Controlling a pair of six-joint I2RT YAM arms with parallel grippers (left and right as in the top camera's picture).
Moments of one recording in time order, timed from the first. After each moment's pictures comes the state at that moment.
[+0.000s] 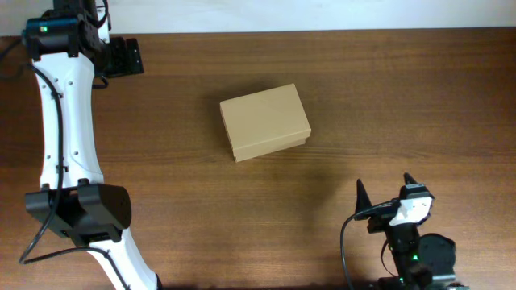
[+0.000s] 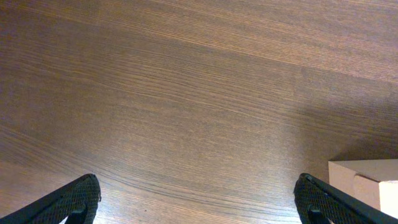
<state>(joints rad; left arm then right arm) 0.11 2.05 2.30 -1.35 -0.09 -0.07 0.04 0.02 0.19 -0.32 -0.07 -0.01</state>
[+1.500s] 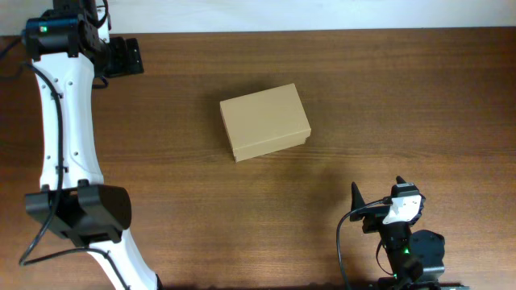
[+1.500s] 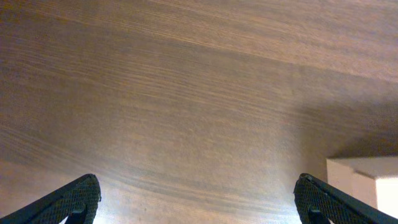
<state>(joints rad) 0.10 2.03 2.28 -1.34 -0.09 -0.07 0.04 0.02 0.10 -0.30 -0.07 -0.01</state>
